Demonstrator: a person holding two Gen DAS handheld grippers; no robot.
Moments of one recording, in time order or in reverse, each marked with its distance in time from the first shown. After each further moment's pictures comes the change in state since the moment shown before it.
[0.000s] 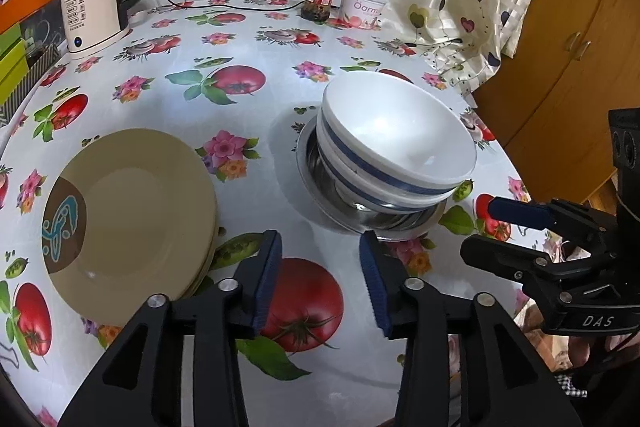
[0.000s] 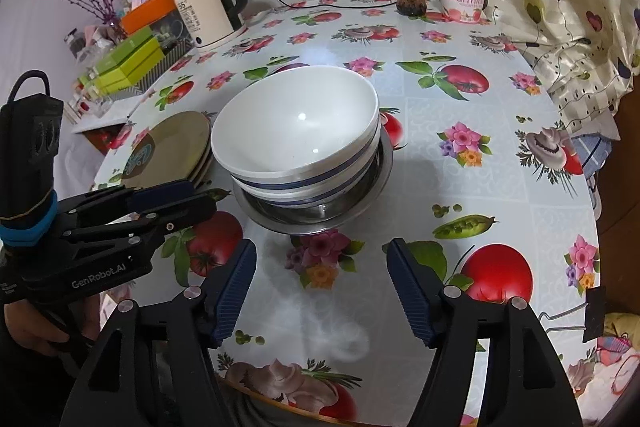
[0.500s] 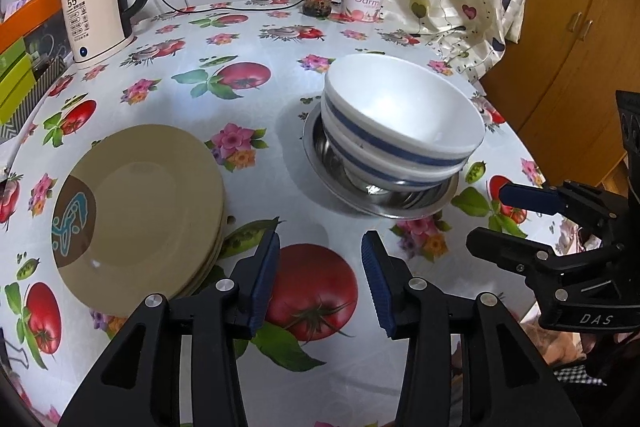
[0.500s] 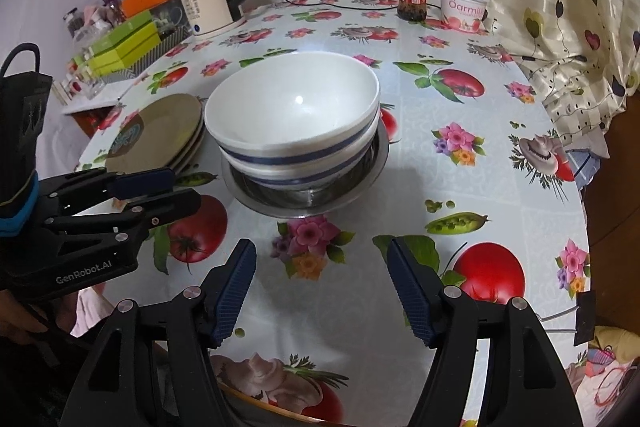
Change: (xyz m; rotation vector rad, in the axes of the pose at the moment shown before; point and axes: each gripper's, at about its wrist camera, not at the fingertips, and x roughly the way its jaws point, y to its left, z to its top) left arm 0.002 -0.004 -0.012 0.053 0.002 0.064; right arm 0.008 0.005 -0.013 -0.058 -0.006 -0.058
